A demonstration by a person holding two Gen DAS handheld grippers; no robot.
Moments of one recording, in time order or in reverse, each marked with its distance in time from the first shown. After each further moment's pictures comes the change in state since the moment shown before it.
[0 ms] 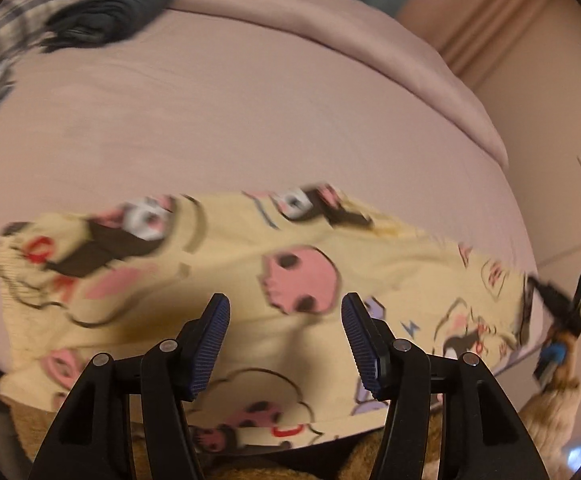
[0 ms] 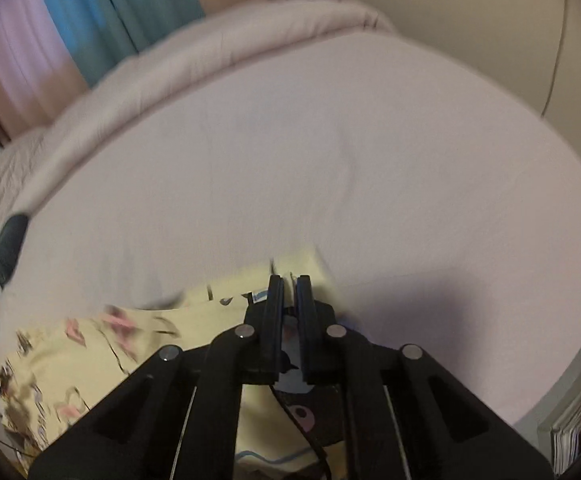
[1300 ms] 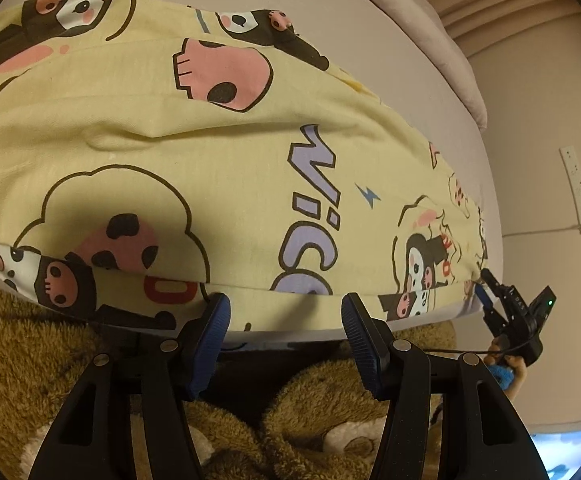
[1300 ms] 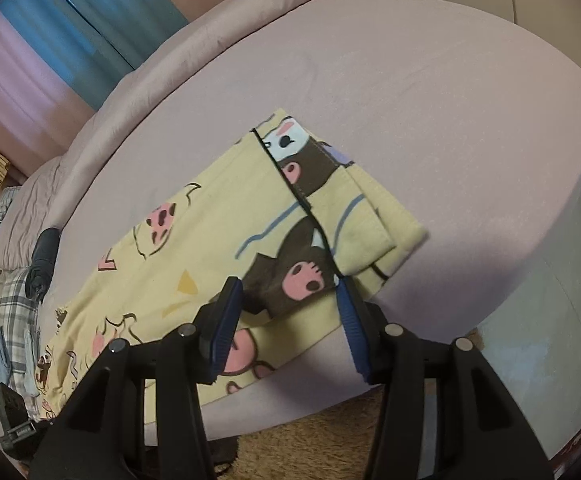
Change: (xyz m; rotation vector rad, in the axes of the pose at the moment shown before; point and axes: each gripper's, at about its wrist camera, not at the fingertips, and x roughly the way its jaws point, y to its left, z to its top) left arm 0.029 -0.026 -0.084 -0.151 0.222 -0.172; right arm -0.022 -0.002 -0.102 0.189 0.091 0.151
